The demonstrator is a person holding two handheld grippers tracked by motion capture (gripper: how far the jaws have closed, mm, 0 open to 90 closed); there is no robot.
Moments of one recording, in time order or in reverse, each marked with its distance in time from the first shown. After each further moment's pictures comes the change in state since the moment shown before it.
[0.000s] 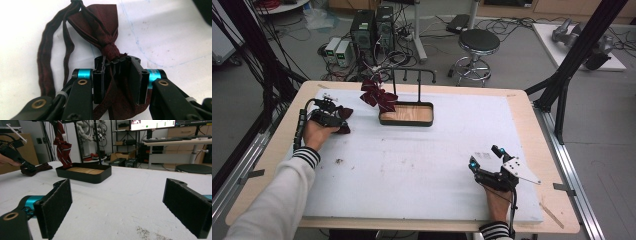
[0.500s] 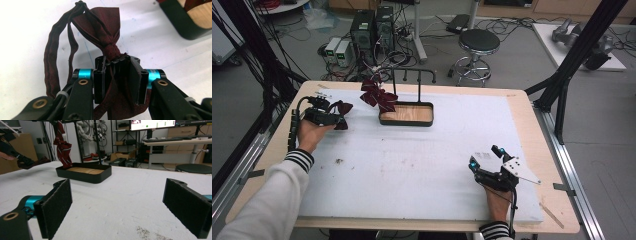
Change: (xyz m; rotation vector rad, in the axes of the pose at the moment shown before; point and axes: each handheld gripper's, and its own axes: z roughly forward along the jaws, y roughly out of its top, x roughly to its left) left arm 0.001 -0.002 -0.026 -0.117 -0.034 0.016; right arm -0.001 0.000 0.000 -0.002 0.001 -0.006
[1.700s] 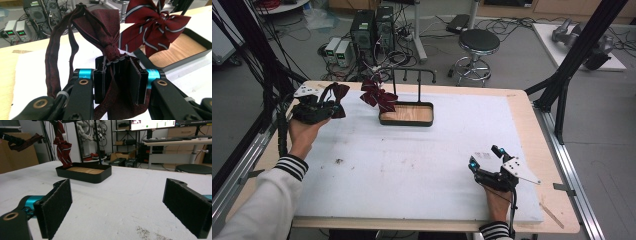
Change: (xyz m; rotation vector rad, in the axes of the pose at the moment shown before) left arm -0.016 0.002 -0.053 -0.337 -0.031 0.058; right arm 0.001 0.000 0.000 0.001 -0.002 -0.004
